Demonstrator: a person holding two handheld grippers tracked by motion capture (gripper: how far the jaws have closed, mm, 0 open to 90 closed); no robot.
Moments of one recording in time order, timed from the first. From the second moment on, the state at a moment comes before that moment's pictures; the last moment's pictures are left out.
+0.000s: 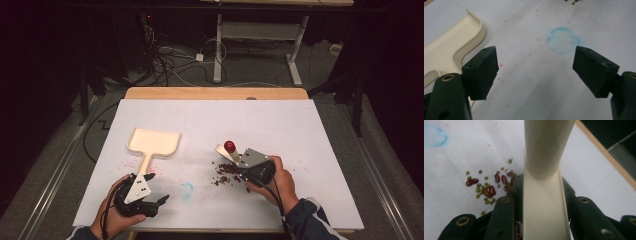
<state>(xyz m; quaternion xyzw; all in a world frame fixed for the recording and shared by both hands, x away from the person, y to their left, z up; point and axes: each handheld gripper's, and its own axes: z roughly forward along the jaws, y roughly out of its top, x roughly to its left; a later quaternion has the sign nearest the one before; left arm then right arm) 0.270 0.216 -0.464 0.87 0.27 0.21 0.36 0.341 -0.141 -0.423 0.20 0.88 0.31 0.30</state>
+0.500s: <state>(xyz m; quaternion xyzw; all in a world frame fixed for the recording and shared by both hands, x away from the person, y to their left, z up) 0.270 0.217 -0.464 0.87 0.27 0.21 0.36 0.311 -0.124 -0.411 0.26 0.85 0.45 0.11</state>
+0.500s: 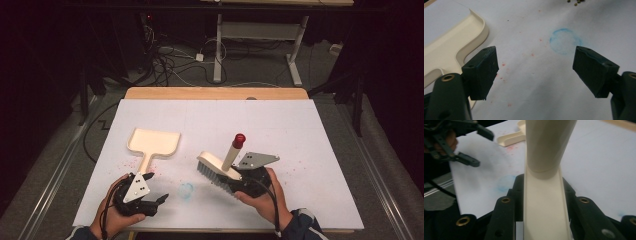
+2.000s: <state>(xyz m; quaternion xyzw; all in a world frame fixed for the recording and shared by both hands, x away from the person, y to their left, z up) 0.270 0.216 -0.464 0.87 0.27 0.20 0.37 0.298 -0.190 -0.421 0.06 0.90 0.42 0.05</state>
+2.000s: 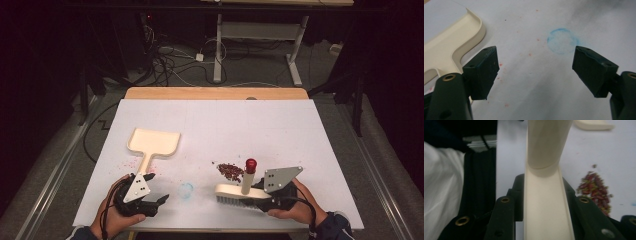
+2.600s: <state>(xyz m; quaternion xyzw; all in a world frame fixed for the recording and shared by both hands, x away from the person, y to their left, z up) 0.272 0.212 -0.467 0.87 0.26 0.20 0.36 0.368 -0.181 -0.446 0.06 0.89 0.46 0.03</state>
